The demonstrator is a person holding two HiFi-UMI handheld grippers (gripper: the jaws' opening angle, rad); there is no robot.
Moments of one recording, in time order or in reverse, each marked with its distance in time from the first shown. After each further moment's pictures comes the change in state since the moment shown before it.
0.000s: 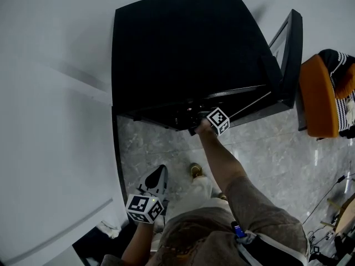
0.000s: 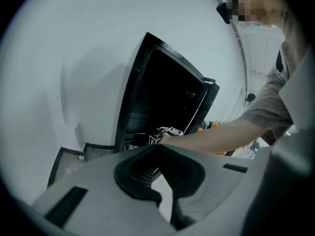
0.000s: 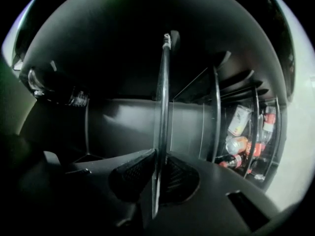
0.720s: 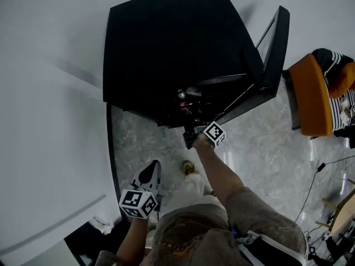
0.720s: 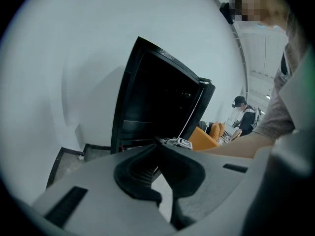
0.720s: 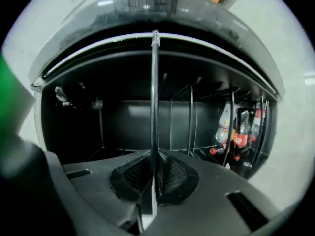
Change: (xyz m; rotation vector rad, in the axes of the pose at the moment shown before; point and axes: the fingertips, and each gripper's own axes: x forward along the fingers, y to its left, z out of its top) left arm -0.006 -0.025 -0.004 0.005 -0.021 0.015; right arm -0.085 0.002 -0.014 0.036 0.081 0.035
